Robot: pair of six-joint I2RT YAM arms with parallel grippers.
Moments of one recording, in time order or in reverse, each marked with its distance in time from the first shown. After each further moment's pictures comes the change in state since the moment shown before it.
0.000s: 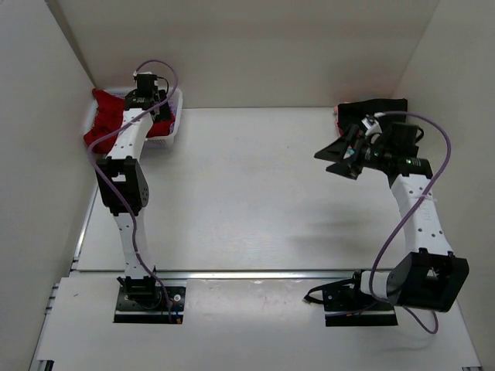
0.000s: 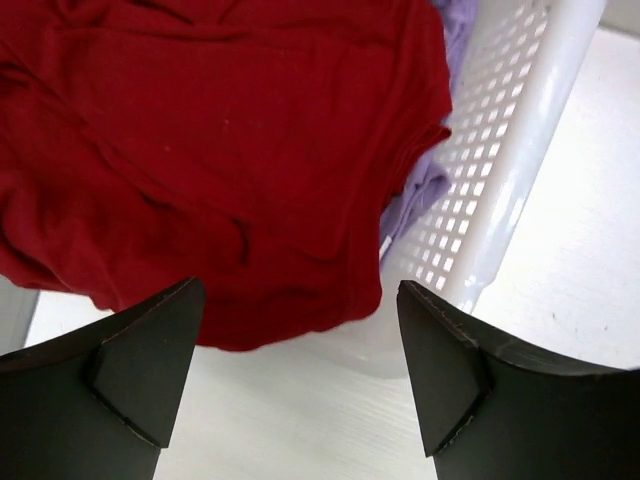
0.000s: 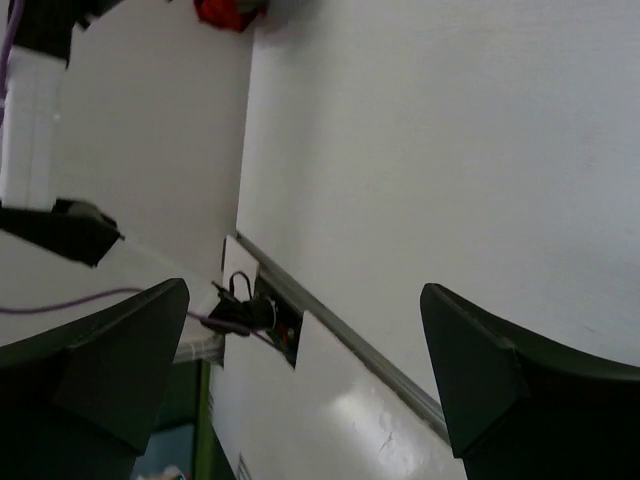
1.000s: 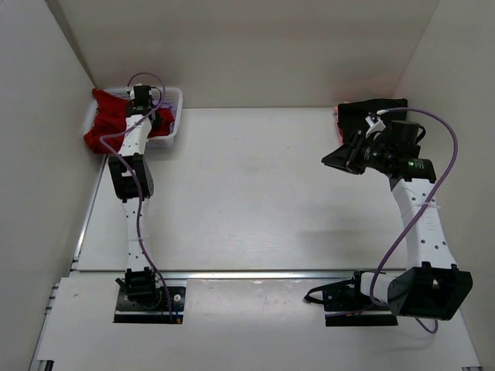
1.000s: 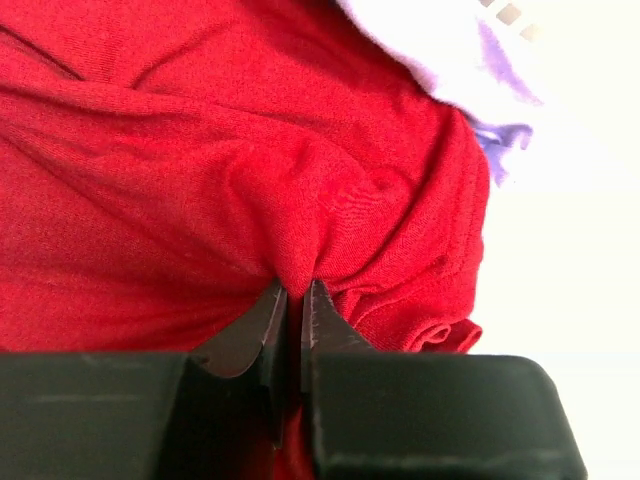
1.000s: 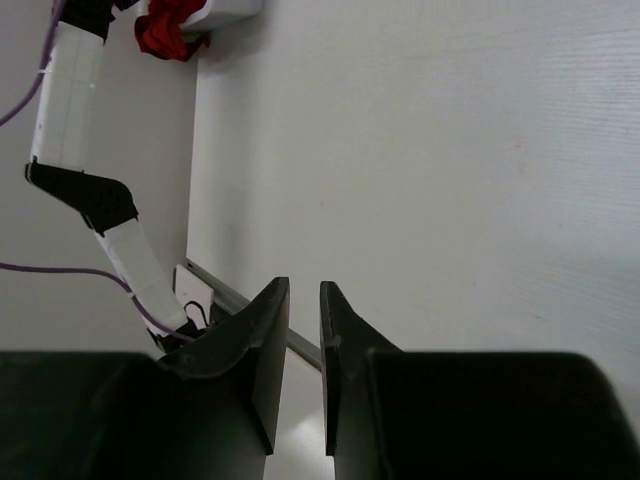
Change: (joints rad) left arm 0.097 0.498 0.470 0.044 0.145 -0.227; right arm -0.016 -0.104 -0.101 0.016 0.168 0.029
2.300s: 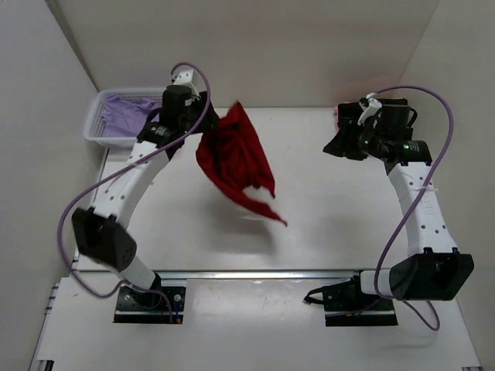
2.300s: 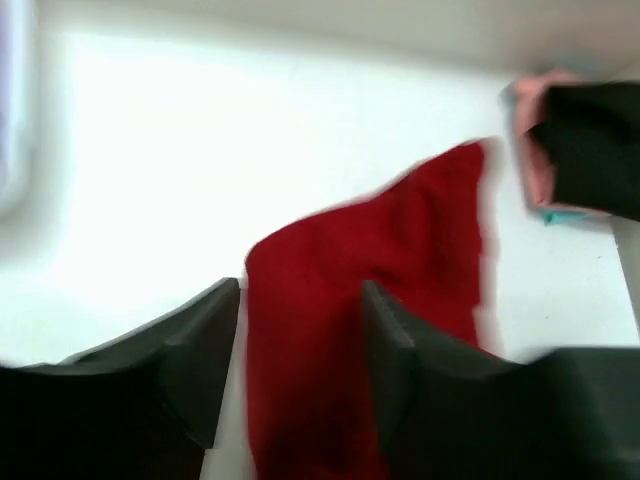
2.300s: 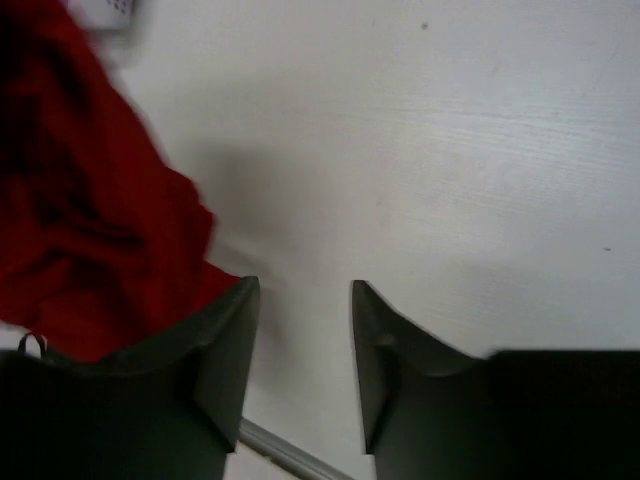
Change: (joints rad) left arm -0.476 -1.159 -0.907 0.163 0.079 0.027; right arm 0.071 0.106 0.201 -0.083 0.290 -0.269
